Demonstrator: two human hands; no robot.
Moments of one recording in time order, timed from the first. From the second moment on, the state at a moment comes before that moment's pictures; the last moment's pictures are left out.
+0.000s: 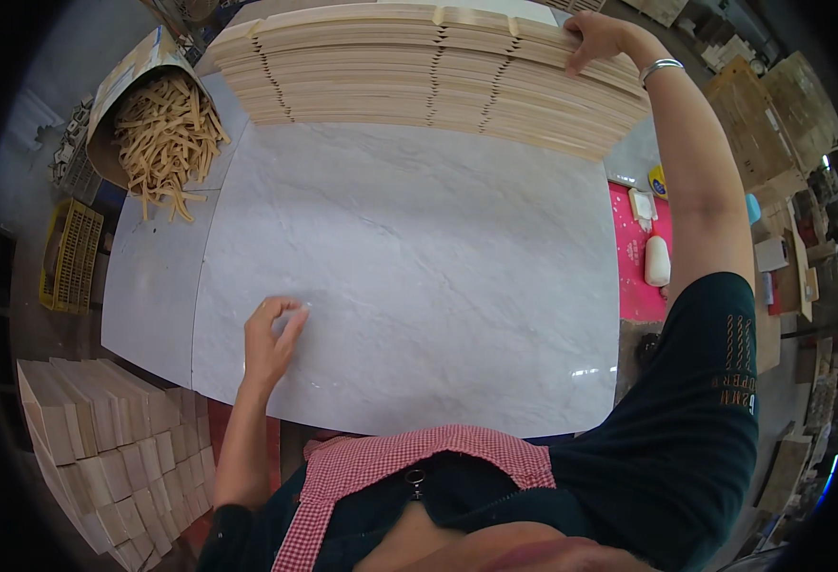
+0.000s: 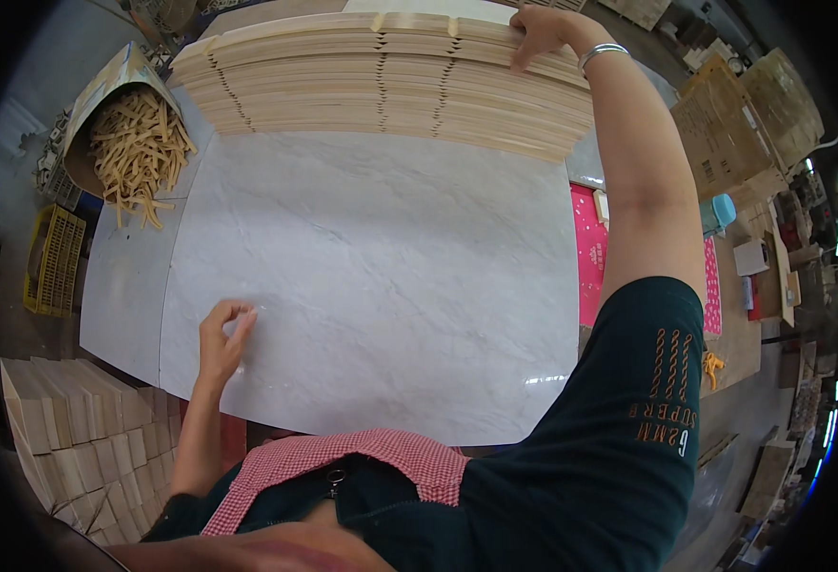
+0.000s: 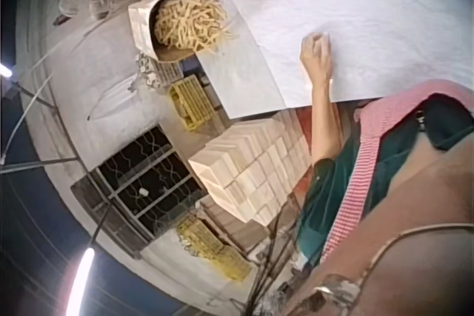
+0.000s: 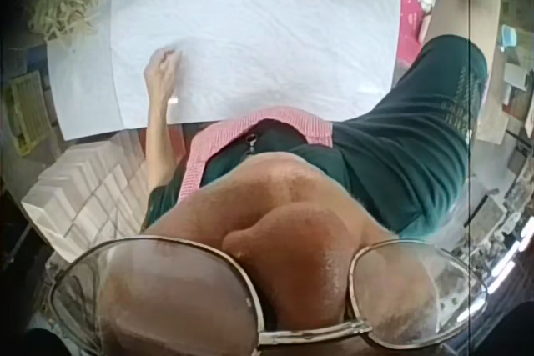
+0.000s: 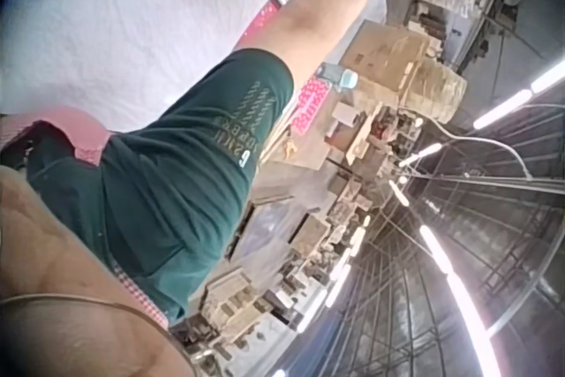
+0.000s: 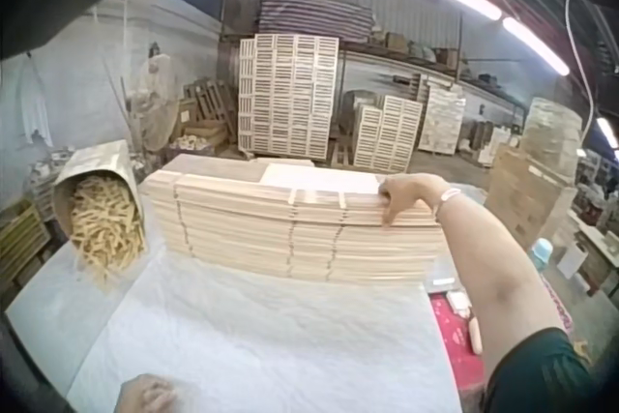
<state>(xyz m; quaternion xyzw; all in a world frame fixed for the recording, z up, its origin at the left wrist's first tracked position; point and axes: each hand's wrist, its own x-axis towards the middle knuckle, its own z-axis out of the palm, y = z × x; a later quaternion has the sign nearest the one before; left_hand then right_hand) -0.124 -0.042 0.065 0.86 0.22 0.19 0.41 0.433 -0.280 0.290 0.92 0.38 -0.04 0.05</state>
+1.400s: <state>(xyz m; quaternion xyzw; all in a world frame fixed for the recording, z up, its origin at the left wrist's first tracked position) -0.087 -0.028 0.091 0.99 -0.03 0.14 0.08 0.015 -0.665 0.020 0.98 -0.02 0.20 0.02</state>
